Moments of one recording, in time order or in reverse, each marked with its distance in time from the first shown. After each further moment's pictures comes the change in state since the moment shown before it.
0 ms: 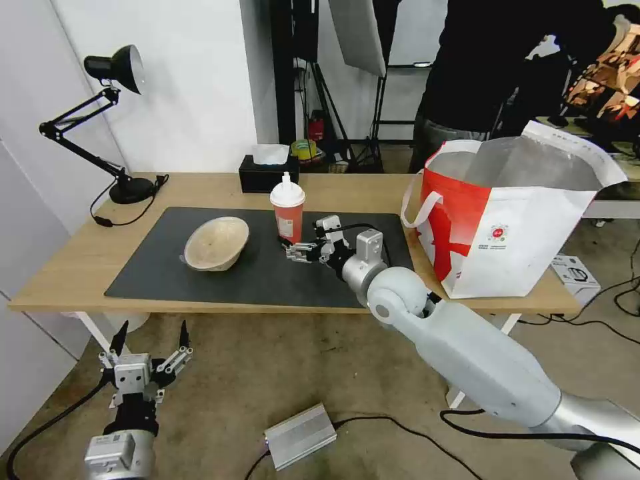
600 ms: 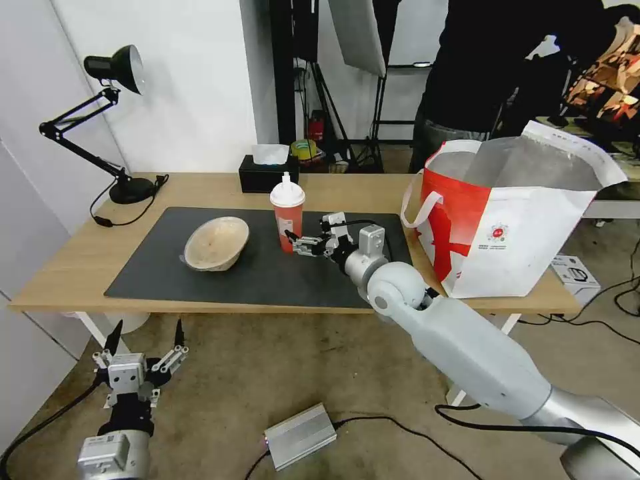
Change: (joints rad) left arm -0.001 0.000 -0.016 -0.005 -0.016 0.000 0.000; right arm 0.017 0.045 0.019 -0.116 -0.004 0.018 -0.004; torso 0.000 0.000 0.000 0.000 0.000
